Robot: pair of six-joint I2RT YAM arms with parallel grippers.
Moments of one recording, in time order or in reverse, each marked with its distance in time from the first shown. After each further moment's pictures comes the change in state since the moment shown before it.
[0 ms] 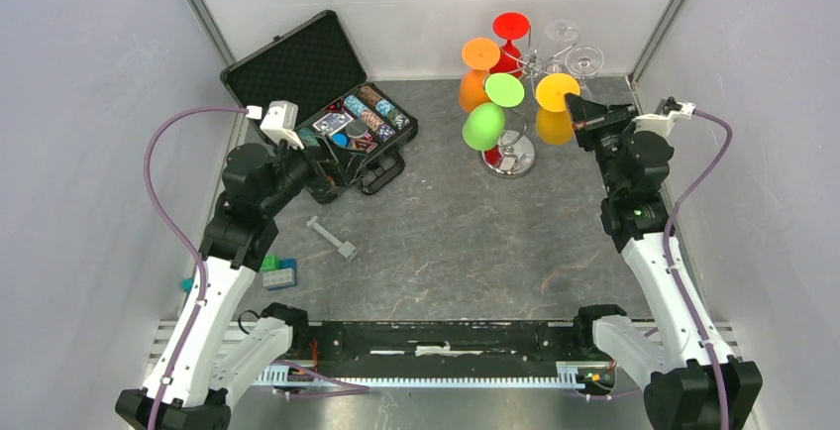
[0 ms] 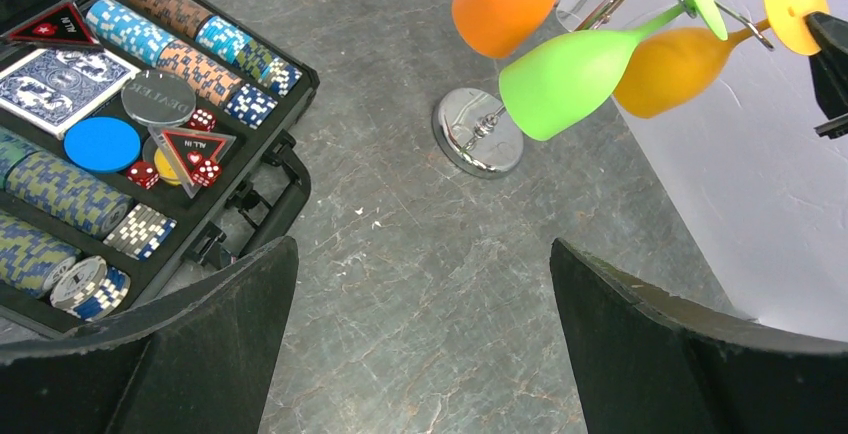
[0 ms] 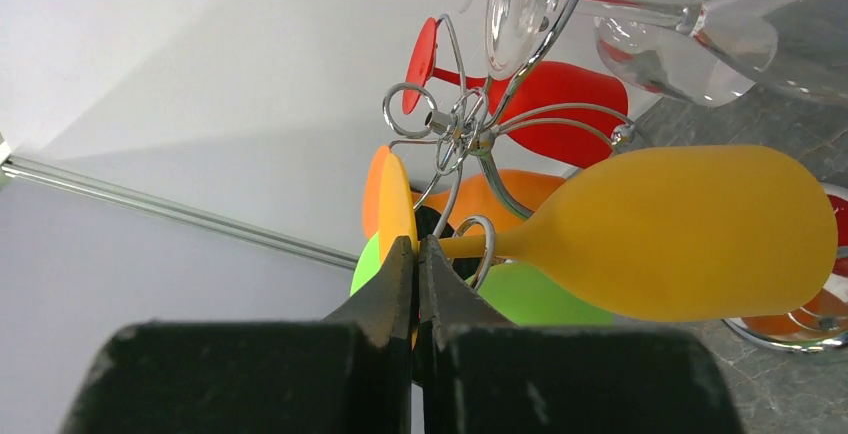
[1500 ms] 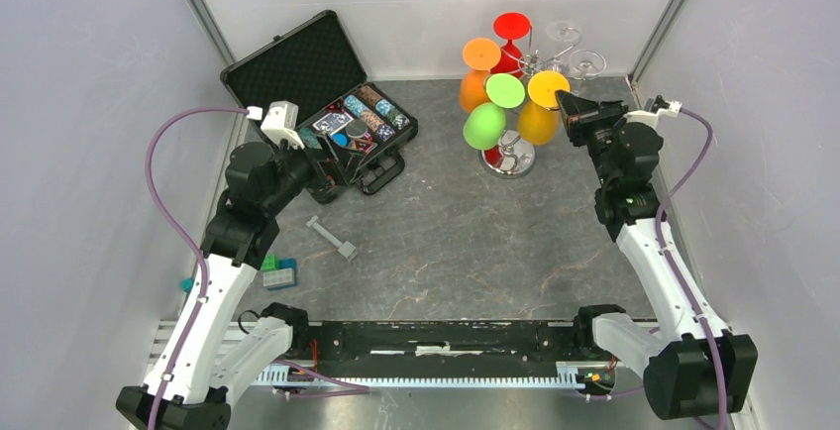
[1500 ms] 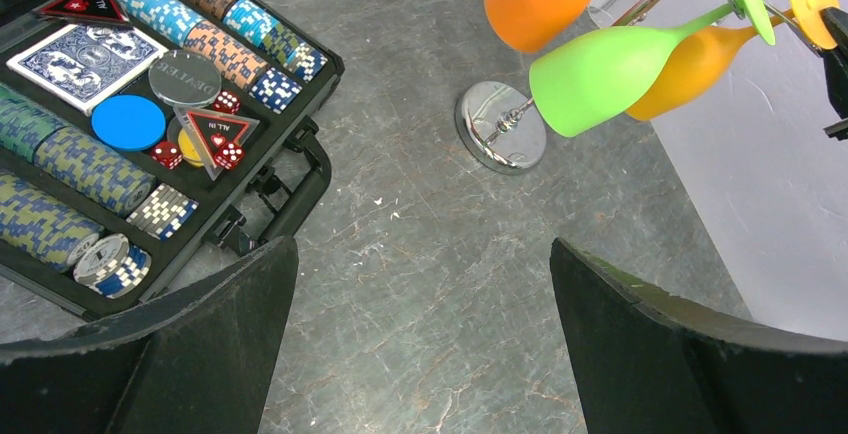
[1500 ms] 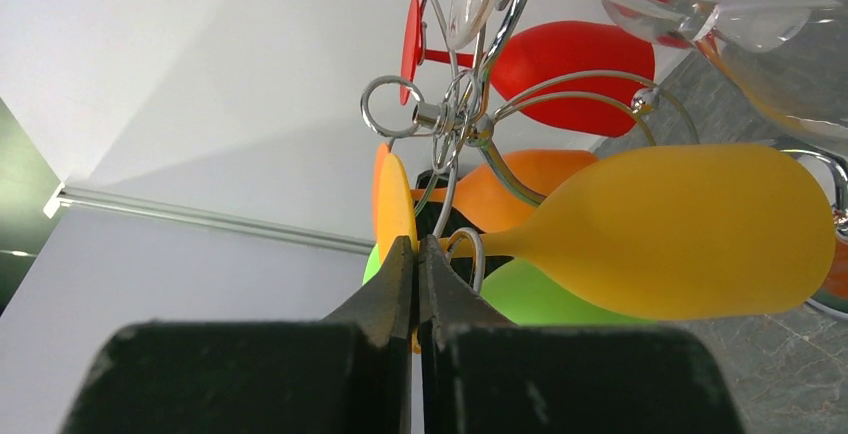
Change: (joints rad) left arm 0.000 0.015 0.000 -0.031 -0.046 0.000; right arm -0.001 0.092 0.002 0.048 -0.048 0.162
